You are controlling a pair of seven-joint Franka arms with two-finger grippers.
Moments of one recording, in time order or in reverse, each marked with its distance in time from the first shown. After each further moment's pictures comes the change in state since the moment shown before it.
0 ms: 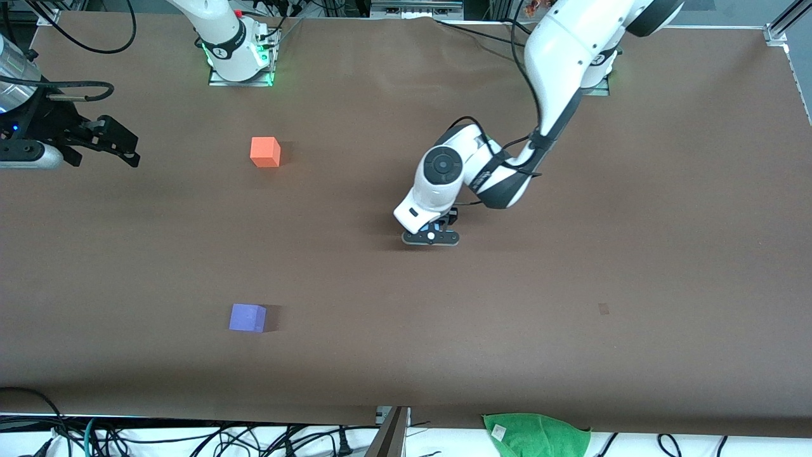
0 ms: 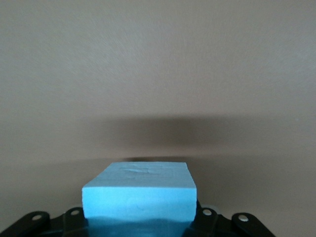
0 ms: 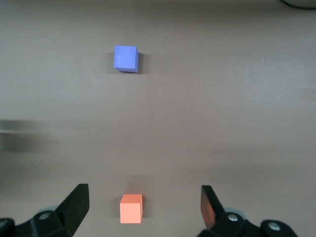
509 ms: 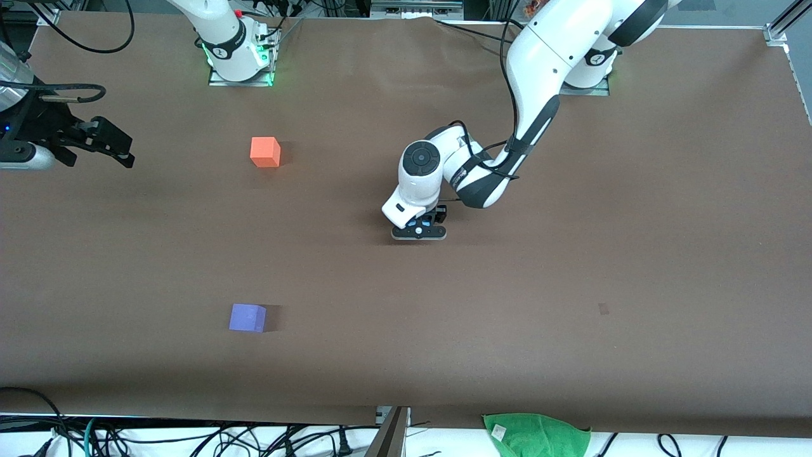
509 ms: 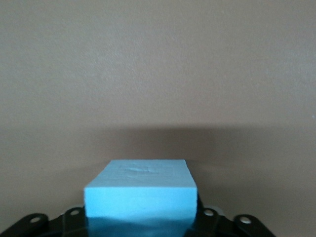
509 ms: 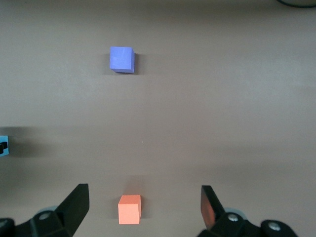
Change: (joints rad) left arm -0.040 0.045 0.010 0.024 0.084 0.029 -0.101; right arm -0.004 0.001 -0.010 0.000 0.002 0.001 0.000
